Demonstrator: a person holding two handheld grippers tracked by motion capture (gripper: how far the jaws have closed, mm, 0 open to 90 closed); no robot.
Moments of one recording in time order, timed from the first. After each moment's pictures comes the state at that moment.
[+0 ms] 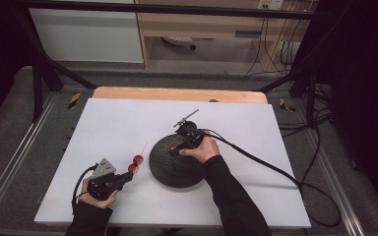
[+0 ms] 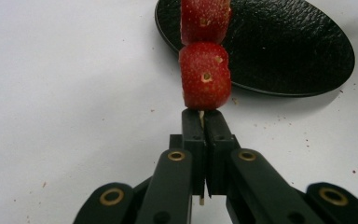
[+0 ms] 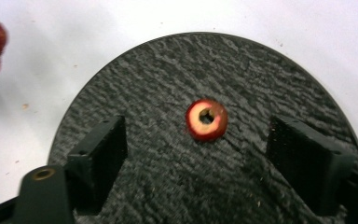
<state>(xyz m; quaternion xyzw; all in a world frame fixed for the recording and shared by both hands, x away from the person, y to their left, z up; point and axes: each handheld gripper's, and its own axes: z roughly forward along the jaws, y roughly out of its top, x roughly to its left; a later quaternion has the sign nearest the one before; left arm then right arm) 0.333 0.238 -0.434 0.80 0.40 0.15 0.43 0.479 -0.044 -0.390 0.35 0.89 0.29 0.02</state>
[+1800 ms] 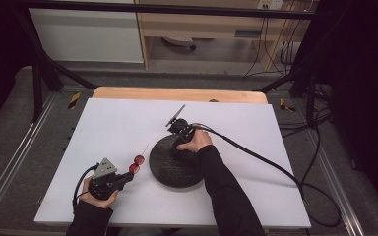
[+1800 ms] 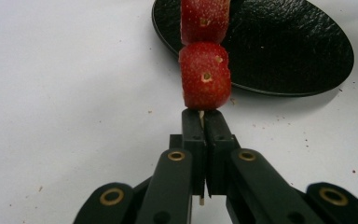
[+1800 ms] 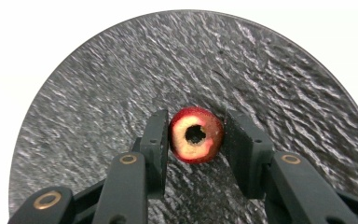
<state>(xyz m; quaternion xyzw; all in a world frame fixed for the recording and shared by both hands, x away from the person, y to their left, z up) 0.334 0.236 -0.434 0.80 0.39 0.15 0.43 0.510 -0.023 -0.403 0.29 0.93 0.21 -0.02</state>
